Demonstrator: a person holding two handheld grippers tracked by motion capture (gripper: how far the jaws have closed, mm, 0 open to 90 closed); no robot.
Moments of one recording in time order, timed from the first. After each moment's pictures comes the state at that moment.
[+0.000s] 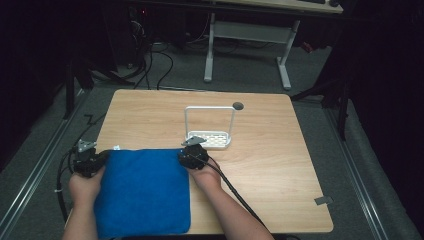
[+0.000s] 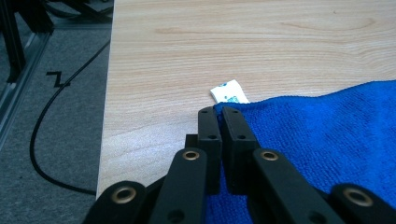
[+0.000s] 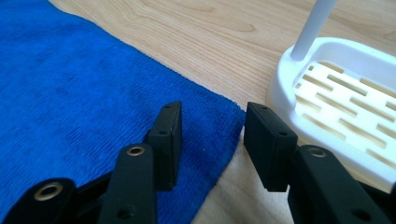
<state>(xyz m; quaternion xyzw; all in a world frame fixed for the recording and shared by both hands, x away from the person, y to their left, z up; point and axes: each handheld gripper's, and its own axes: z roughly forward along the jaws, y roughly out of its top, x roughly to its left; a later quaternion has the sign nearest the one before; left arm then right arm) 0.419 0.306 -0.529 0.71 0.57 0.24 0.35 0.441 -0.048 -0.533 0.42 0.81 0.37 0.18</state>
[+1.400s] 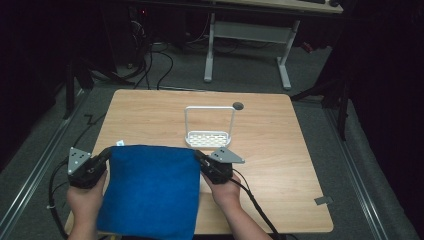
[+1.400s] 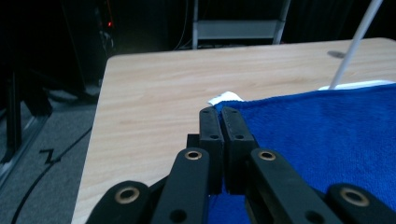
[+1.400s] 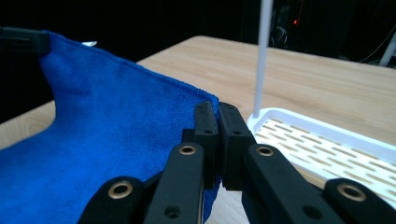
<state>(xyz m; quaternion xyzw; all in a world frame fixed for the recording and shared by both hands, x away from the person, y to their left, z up) 0.343 0.266 -0.461 0.66 0.49 0.32 0.47 0.357 -0.112 -0.474 0.38 0.72 0.53 0.22</state>
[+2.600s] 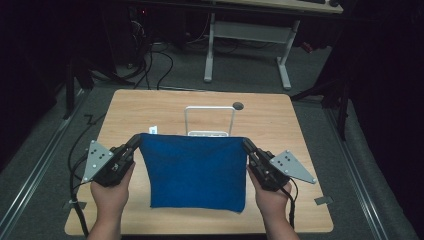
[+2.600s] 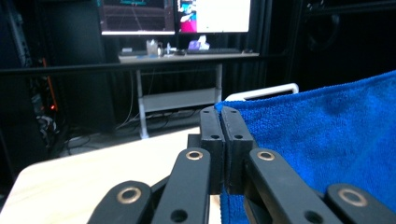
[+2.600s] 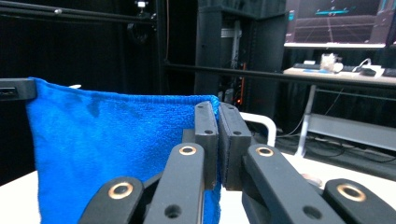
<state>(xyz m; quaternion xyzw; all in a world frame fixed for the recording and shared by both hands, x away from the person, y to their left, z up) 0.319 0.183 -0.389 0.64 0.36 0.33 0.59 0.291 -0.213 -0.383 0.37 0.62 0.60 0.35</state>
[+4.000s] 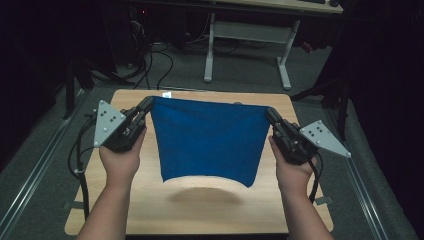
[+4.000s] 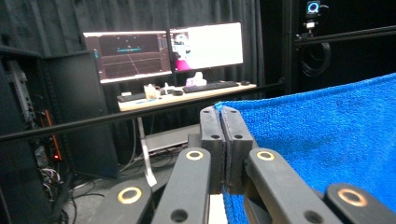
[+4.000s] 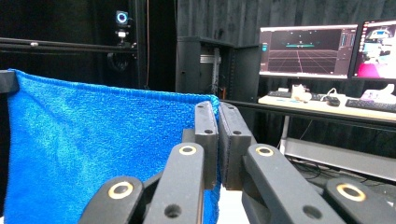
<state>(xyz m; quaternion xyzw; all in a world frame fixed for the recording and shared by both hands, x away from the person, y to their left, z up) 0.356 0.147 -0.306 0.62 0.31 0.38 0.61 0.318 -0.250 -0.315 0.37 0.58 0.61 0.39</state>
